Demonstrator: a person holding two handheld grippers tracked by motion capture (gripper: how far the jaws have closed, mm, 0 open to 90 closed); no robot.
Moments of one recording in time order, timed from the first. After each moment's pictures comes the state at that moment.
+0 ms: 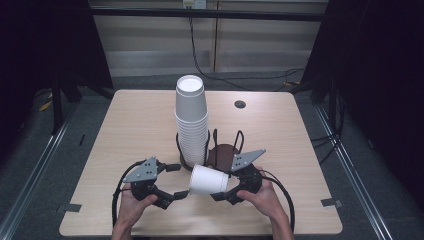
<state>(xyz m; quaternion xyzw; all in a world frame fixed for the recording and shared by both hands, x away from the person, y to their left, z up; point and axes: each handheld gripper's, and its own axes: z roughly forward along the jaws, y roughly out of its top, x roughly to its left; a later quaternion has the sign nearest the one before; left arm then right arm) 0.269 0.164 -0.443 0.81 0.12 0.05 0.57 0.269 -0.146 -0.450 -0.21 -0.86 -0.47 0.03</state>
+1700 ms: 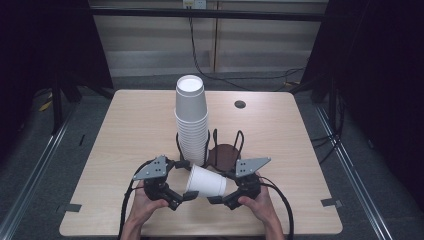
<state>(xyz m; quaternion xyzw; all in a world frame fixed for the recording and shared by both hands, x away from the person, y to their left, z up) 0.277 0.137 -0.457 0.78 0.11 0.02 0.62 0.260 -0.145 -0.465 -0.17 -0.81 -0.56 0.02</state>
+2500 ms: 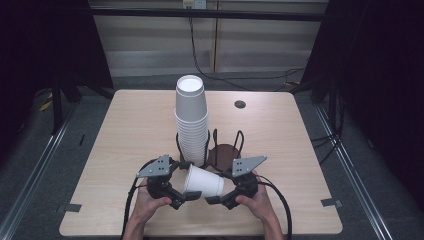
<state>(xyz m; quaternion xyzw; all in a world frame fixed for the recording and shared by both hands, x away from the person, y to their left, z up) 0.281 0.132 -0.457 0.77 0.11 -0.01 0.63 0.263 -0.139 -0.464 -0.16 -0.82 -0.55 0.03</state>
